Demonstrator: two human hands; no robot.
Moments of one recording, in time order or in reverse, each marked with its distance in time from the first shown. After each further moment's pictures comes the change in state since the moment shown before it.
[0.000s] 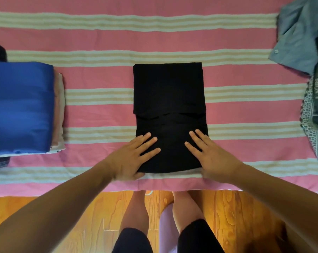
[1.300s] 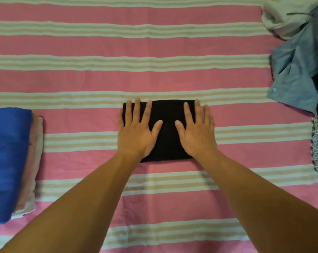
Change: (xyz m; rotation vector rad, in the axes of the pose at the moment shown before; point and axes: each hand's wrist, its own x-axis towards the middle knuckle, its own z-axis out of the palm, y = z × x) left_hand 0.165 -0.091 -0.080 -0.170 0.462 -0.797; right_hand 0.170 0.060 -0.086 0.293 0.580 0.519
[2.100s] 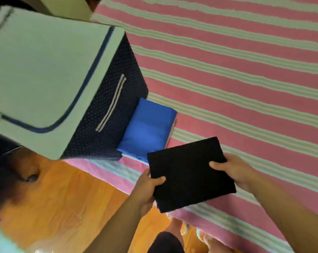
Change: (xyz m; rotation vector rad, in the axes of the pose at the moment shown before) left_hand -0.282 -0.171 -0.174 -1.842 -0.046 -1.037; right_hand -0.130 -0.213 -0.147 0.901 -0.862 0.134
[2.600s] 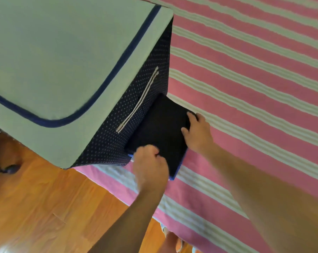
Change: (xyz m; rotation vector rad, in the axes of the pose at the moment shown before) left_hand 0.067 0.062 -0.028 0.846 0.696 0.763; right_hand 0.159 -0.107 0.149 -0.894 0.392 -0.422
